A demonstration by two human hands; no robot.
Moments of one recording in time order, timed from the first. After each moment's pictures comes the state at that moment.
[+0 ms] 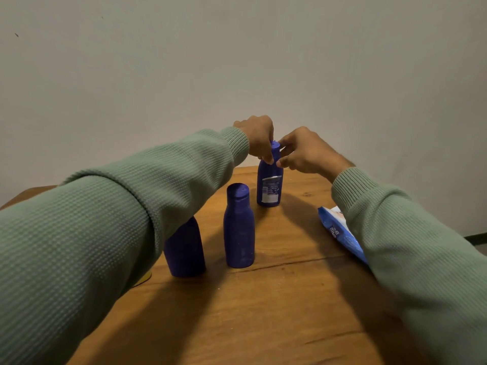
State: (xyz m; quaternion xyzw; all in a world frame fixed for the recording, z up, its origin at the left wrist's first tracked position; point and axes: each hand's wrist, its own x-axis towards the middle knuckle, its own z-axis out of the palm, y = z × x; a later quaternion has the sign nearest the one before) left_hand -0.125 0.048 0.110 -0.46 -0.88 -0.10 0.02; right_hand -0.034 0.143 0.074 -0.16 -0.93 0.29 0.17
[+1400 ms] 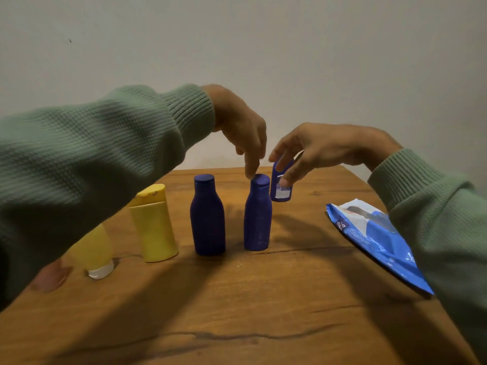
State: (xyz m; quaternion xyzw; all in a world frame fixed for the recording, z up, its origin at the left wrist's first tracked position) left_hand -0.061 -0.056 0.183 -0.45 -0.87 0.09 -0.16; right_hand 0.023 0.077 0.136 -0.05 -0.96 0.27 -0.05
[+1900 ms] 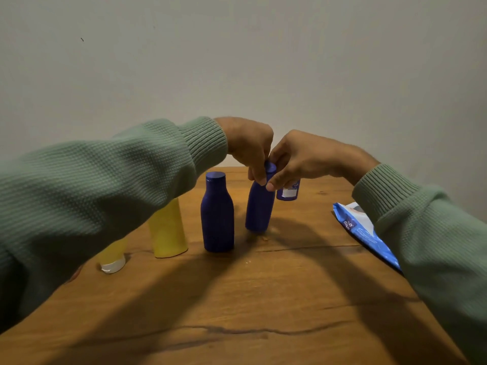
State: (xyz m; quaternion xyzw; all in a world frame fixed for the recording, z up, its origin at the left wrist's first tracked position) left_hand -0.079 -0.063 0.146 -0.52 -0.85 0.06 -0.07; right_hand 0.005 0.052 0.115 -0.02 -0.96 0.27 0.01
